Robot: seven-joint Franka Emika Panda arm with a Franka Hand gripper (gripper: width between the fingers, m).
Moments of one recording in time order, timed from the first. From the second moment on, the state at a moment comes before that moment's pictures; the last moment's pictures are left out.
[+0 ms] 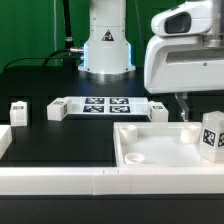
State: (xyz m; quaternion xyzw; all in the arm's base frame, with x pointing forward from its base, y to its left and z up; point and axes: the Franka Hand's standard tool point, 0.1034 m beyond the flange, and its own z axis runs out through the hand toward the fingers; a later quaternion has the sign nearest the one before) arm 0.635 0.113 0.089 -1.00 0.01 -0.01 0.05
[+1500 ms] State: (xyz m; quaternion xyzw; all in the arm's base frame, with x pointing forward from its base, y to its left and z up) arm 0.636 0.113 0.088 -0.98 0.21 -0.02 0.06
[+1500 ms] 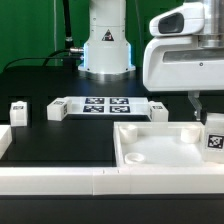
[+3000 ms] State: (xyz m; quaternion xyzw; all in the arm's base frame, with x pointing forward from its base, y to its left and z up) arm 0.636 0.114 0.088 -0.98 0.18 -0.02 0.06
